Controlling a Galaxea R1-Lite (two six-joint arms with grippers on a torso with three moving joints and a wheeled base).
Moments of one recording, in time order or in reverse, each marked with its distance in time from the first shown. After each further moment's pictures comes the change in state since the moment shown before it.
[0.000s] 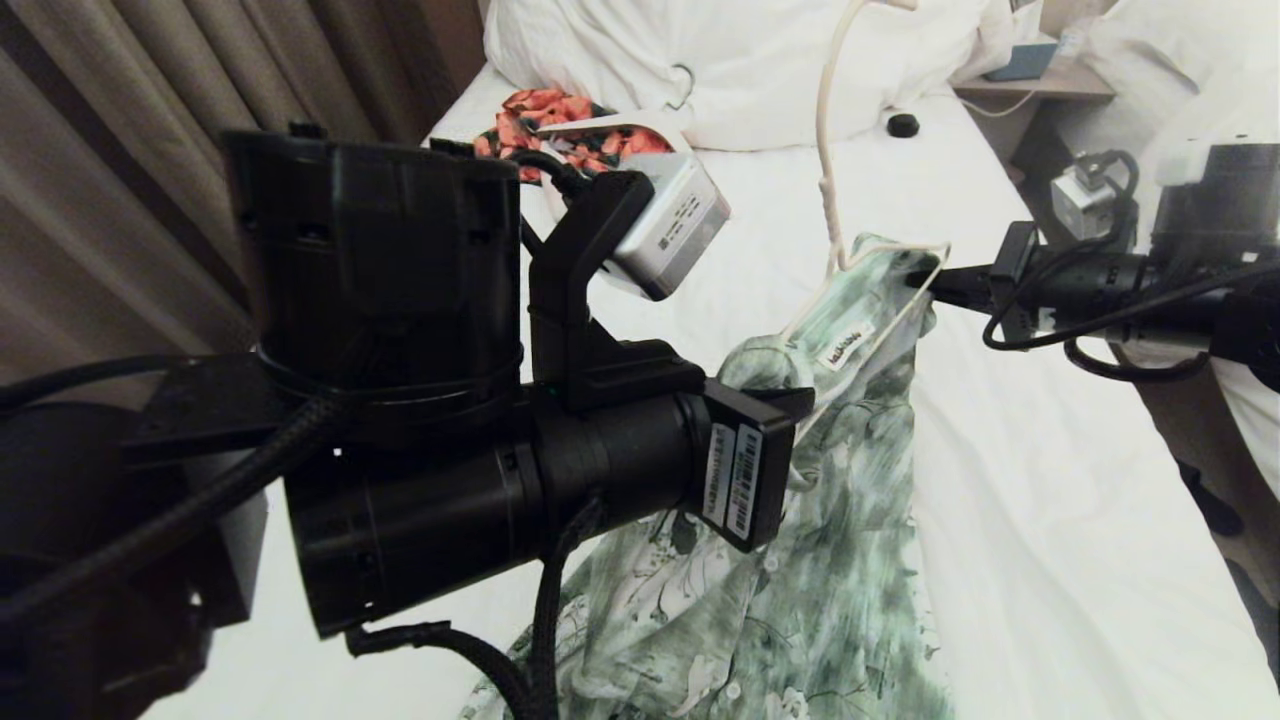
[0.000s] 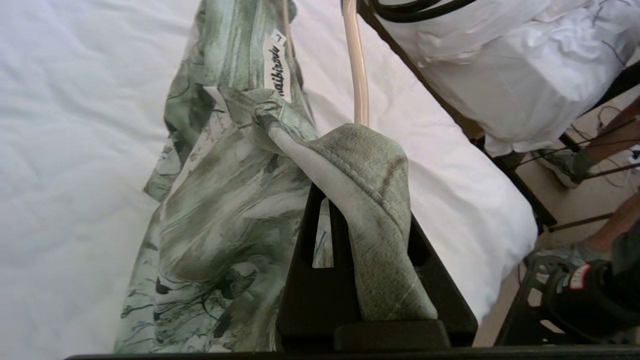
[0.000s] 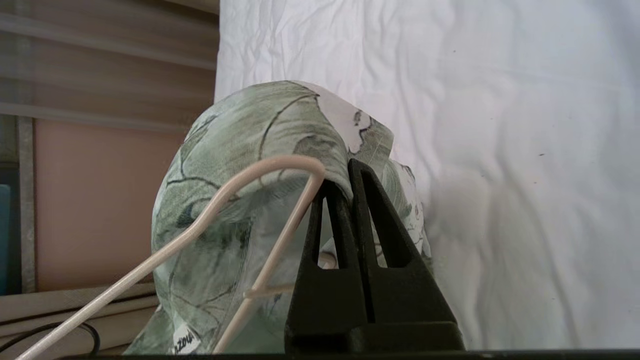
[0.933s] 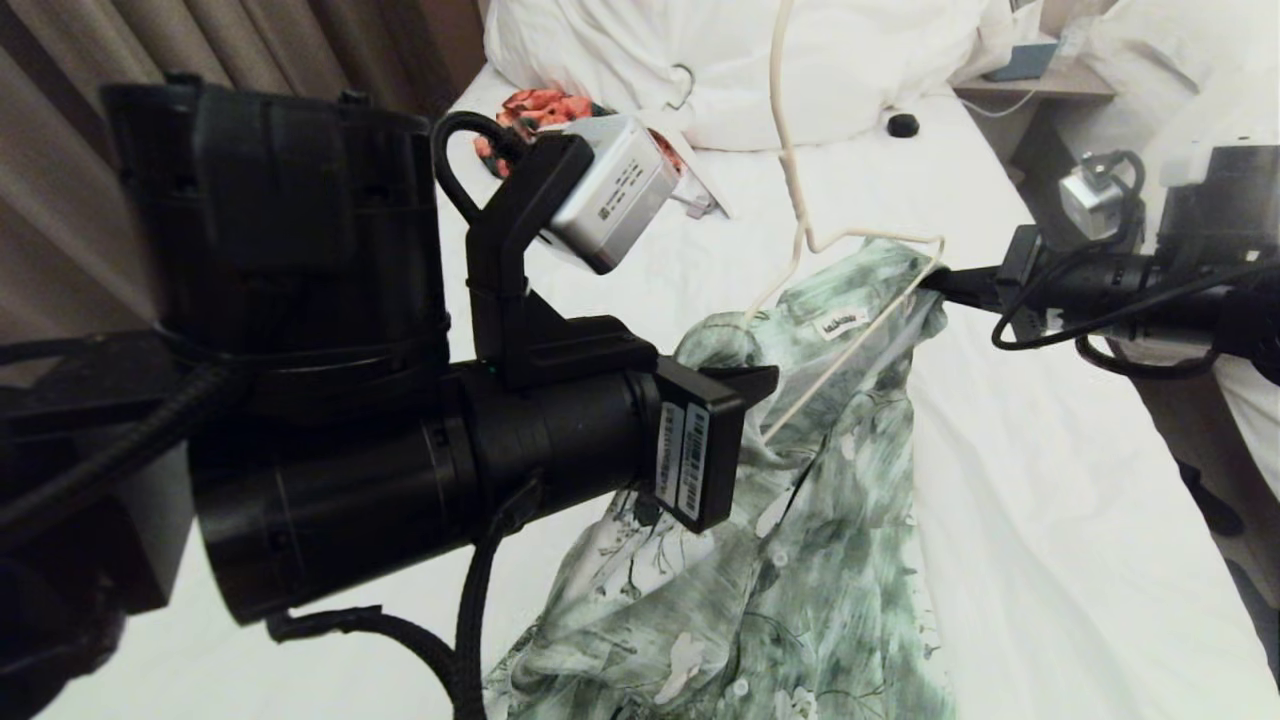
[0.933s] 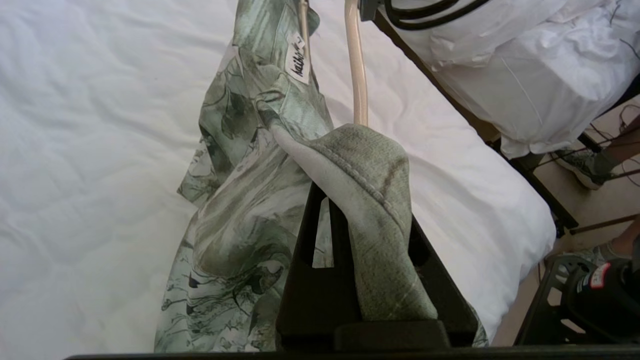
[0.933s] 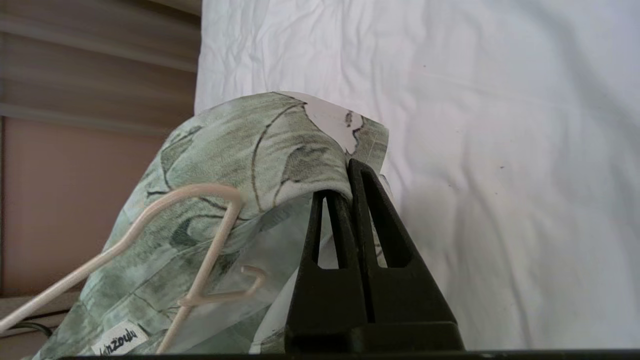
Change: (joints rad) left arm 0.022 -0.052 0.011 0.026 0.000 0.045; right arm -0.034 0.017 -0.028 0.032 0.000 -0.061
